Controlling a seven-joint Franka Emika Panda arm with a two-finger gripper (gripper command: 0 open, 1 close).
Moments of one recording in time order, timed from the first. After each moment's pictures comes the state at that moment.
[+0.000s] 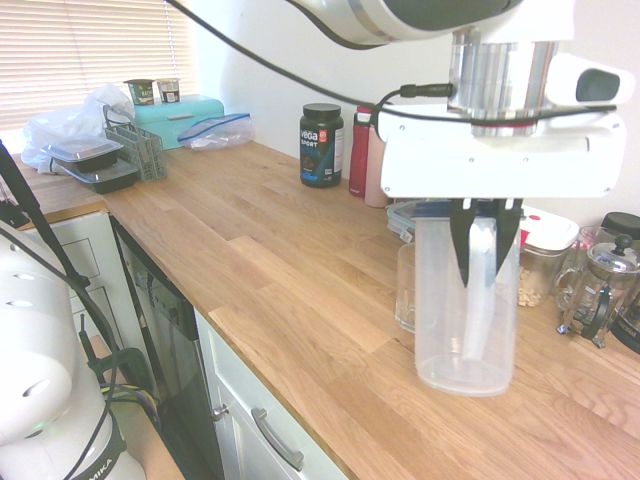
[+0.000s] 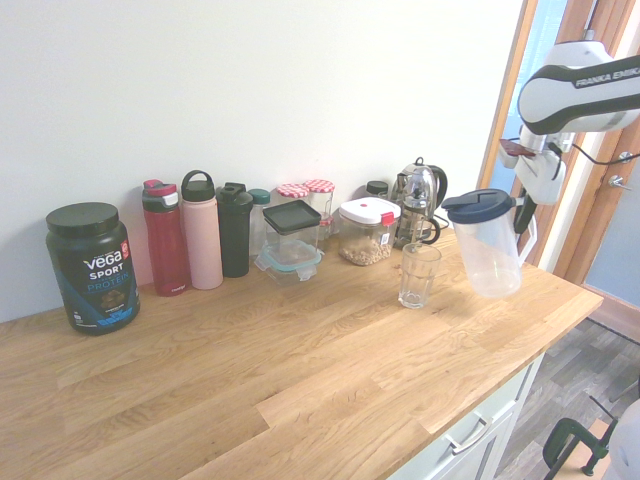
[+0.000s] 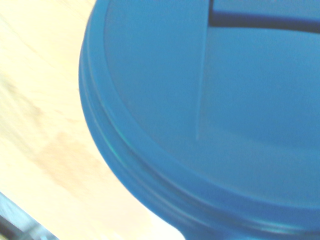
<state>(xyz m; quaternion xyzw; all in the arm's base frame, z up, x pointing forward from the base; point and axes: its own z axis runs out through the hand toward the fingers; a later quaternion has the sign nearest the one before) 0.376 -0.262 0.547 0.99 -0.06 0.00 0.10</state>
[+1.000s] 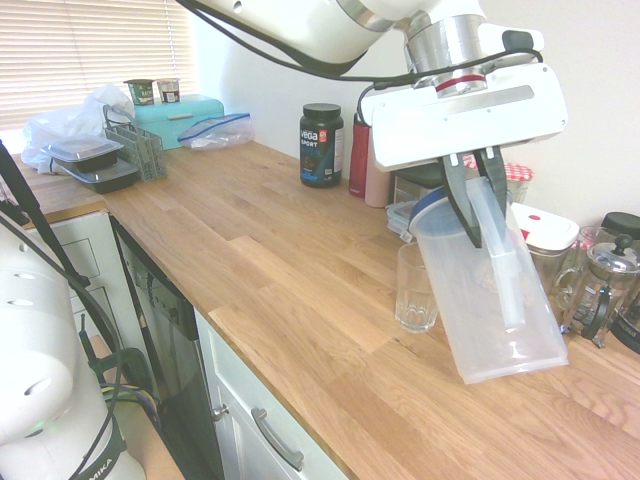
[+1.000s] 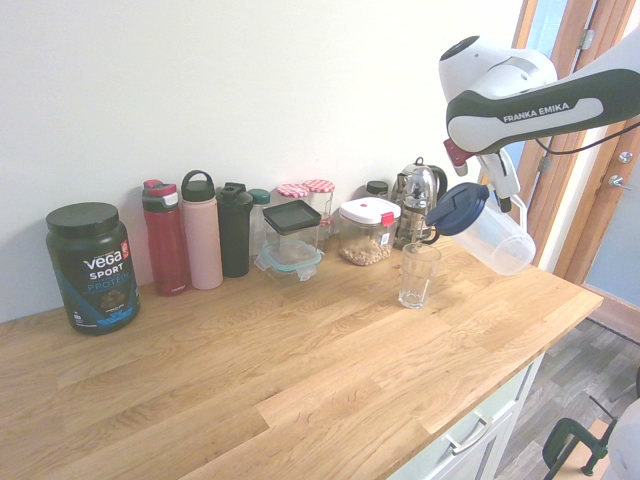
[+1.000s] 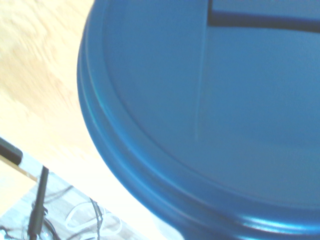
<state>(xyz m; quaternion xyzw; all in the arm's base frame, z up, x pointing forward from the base) 0.419 -0.198 0.549 0.95 -0.01 -0.09 0.29</state>
